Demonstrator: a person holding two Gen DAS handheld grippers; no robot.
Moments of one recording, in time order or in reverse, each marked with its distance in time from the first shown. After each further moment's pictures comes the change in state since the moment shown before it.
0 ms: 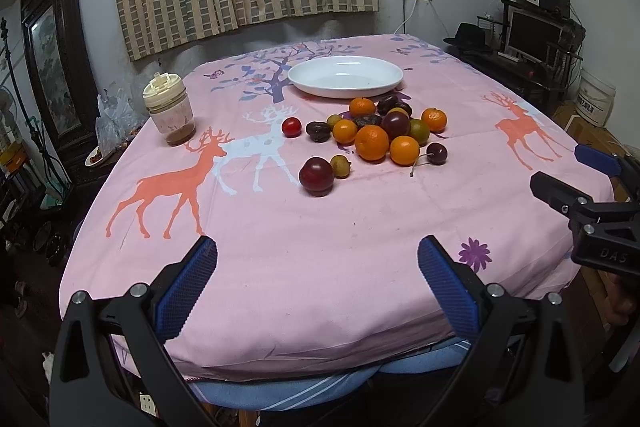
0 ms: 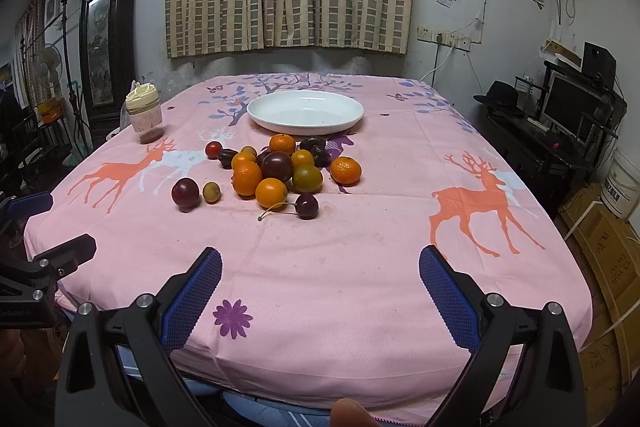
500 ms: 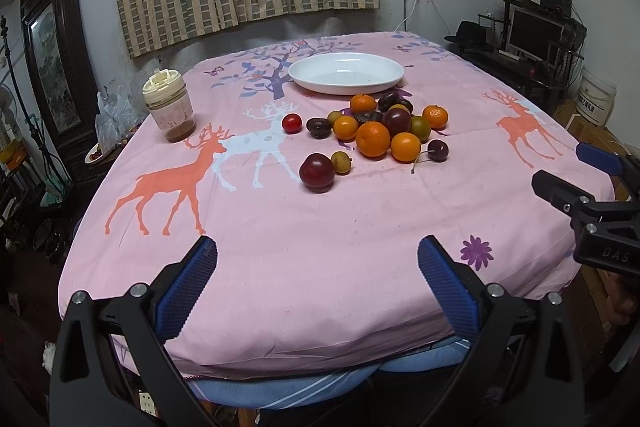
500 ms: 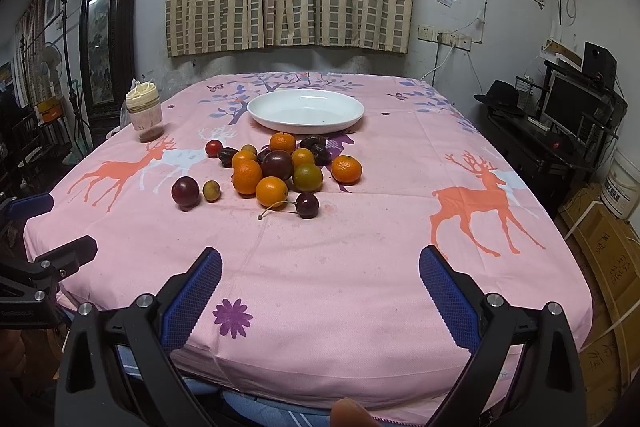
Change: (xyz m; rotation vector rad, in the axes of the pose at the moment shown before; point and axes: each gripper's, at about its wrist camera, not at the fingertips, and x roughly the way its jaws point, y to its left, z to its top) left arm 0.001 -0.001 0.000 -0.001 0.008 0.001; right arm 0.000 -0.001 0.000 -0.002 0.000 0.000
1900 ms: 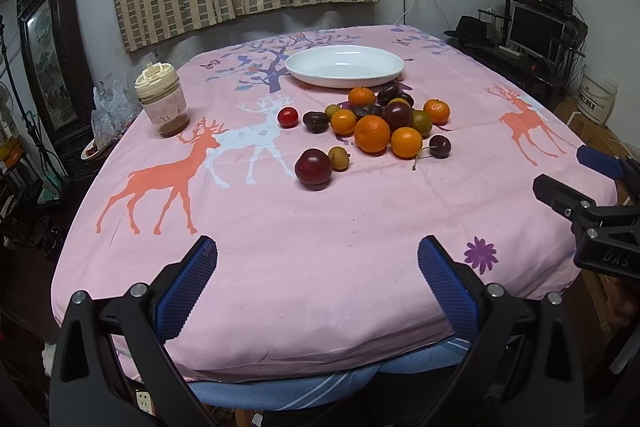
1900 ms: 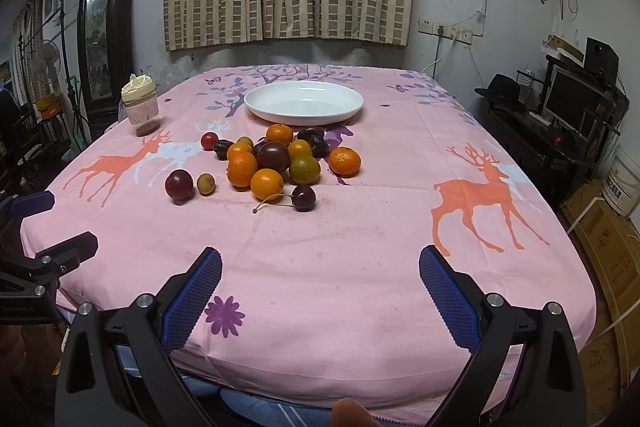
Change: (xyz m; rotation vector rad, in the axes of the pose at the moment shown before) left arm 0.011 0.000 0.004 -0.001 0.034 -0.010; right arm 0.019 -0.005 -0.011 0.008 0.033 -0.006
